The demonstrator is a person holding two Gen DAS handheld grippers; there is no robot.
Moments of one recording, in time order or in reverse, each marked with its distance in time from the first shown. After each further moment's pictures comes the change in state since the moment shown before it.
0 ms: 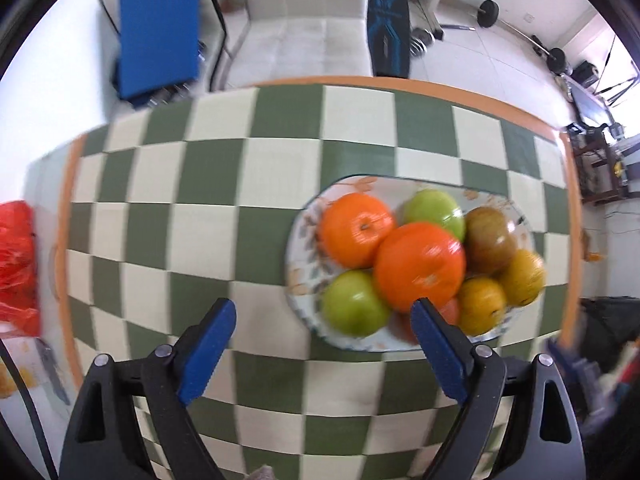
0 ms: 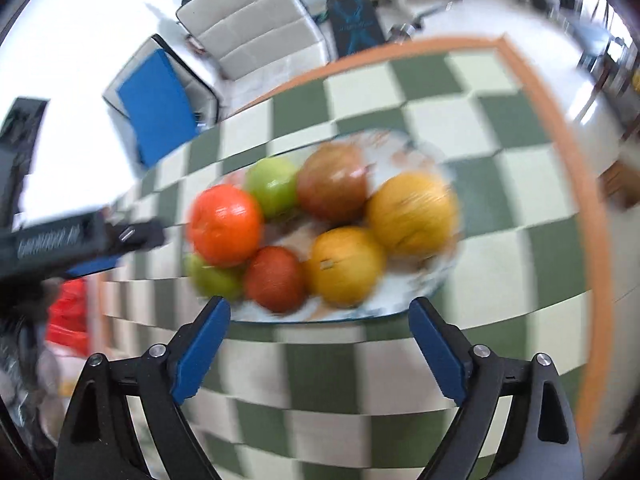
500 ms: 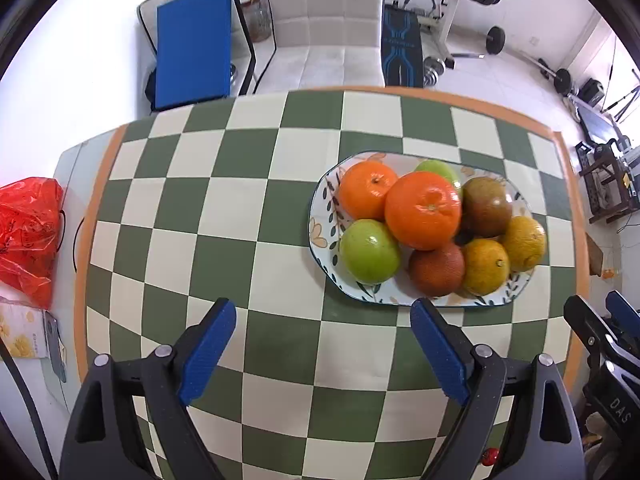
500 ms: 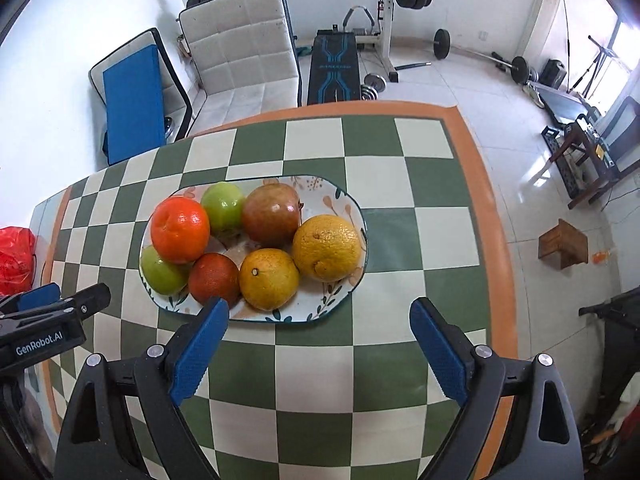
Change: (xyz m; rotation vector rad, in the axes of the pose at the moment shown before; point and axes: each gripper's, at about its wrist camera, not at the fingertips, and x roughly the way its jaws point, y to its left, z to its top) left arm -0.031 -0.002 -0.069 -0.041 -0.138 0.045; right arm -0.059 -0.010 -0.004 -0.136 -0.117 -0.195
